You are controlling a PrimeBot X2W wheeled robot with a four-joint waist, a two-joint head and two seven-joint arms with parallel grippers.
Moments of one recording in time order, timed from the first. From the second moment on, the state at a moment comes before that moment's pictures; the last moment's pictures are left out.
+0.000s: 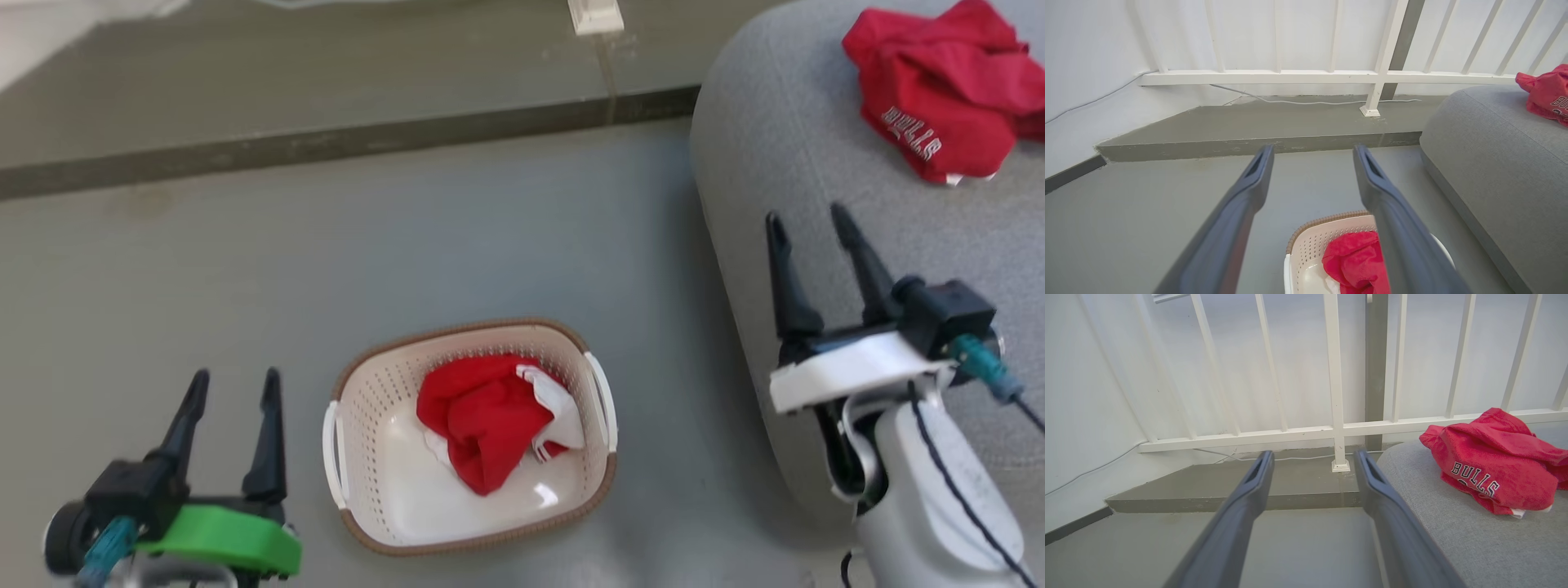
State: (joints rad) left arm 0.08 0.23 -0.21 -0.04 -0.42 0.07 -0.23; right arm -0.18 -0.06 0.16 0.17 0.18 0.02 -0.25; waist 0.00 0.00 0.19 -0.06
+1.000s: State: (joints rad) left arm -0.45 0.16 -0.49 0.32 -0.27 -0.06 -0.02; right arm -0.54 -0.15 -0.02 -0.03 0.18 -0.03 -0.25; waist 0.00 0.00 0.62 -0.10
